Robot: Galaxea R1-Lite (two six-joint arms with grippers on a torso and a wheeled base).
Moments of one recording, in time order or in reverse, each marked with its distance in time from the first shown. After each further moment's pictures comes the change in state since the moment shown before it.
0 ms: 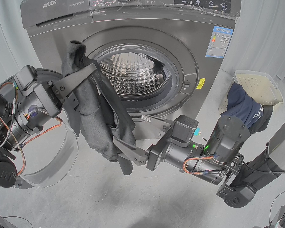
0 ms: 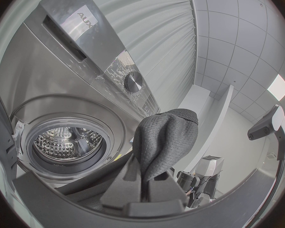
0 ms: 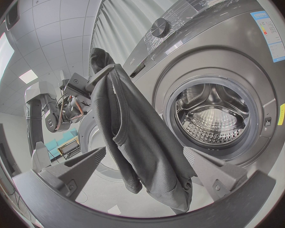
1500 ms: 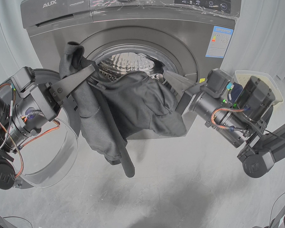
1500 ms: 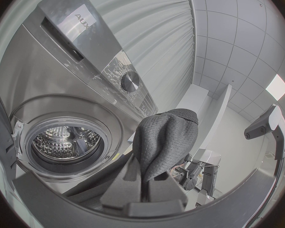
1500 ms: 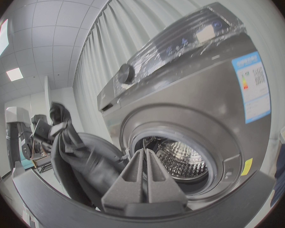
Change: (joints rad) left arm -0.001 -0.019 0.018 -0.002 -0.016 0.000; right arm -0.173 -0.121 -0.125 0.056 -0.051 -0.003
